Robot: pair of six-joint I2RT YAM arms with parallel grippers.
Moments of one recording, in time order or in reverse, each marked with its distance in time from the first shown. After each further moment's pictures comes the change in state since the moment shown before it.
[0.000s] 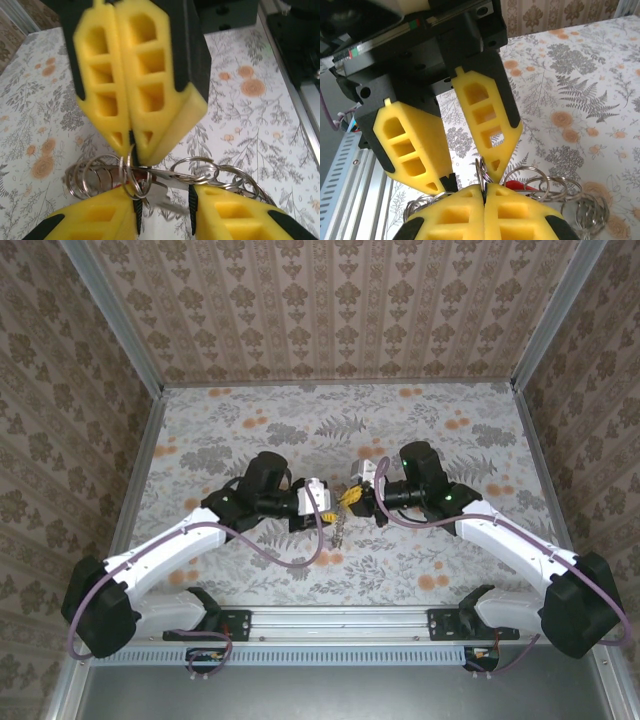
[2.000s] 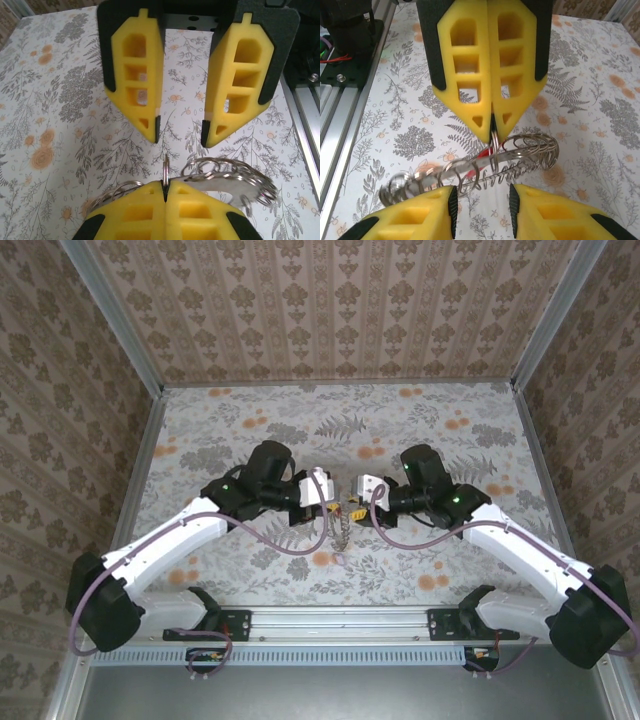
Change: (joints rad) left arm -0.012 0.051 0.147 -0.186 -0.040 0.018; right arm 0.033 -0.059 0.057 -0.244 0.158 -0.361
